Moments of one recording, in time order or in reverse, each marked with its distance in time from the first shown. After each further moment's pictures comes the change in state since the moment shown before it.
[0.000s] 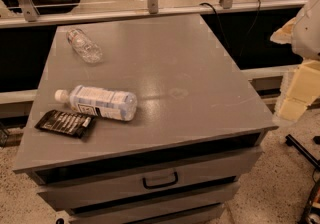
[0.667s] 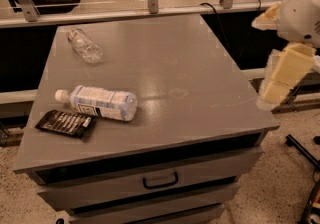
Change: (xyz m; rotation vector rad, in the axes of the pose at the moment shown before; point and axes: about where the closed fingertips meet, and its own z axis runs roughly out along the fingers) arm -0.037 -0.014 -0.005 -0.001 -0.109 -0.070
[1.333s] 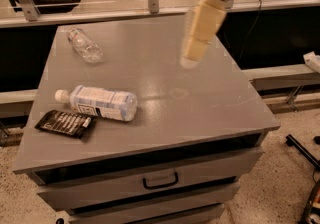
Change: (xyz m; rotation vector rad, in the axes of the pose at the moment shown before) arm -0.154 -0.035 0.007 -0.040 -0.206 -0.285
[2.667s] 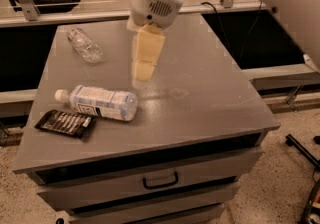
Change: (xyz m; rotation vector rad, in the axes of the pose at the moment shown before) arm -0.050 0.012 0.092 -0.234 0.038 0.037
